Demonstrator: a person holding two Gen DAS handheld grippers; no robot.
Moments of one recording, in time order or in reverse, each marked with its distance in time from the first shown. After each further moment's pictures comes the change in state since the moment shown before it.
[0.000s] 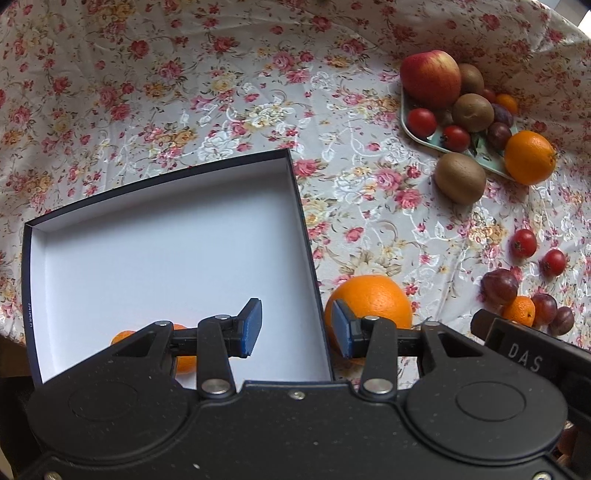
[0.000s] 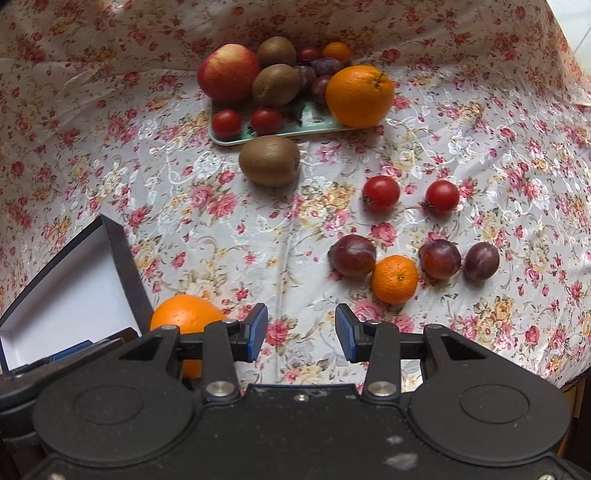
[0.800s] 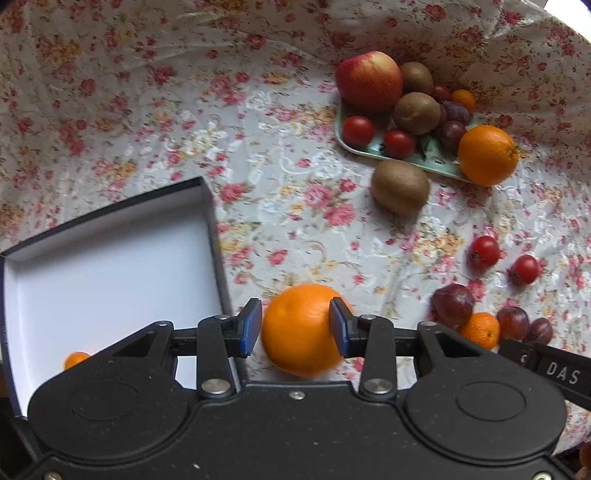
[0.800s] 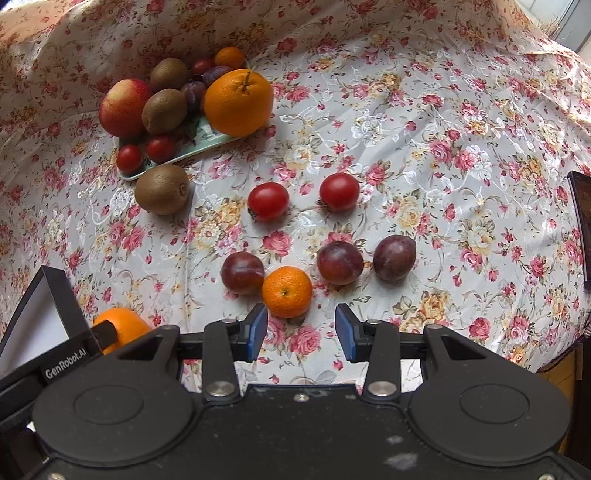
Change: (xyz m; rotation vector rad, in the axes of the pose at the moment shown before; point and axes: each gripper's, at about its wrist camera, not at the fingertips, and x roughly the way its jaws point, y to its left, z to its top) left arm 0.008 -0.064 0.007 0.044 -0.027 -0.056; right arm 0.003 -0.088 0.011 0.155 0.031 -0.035
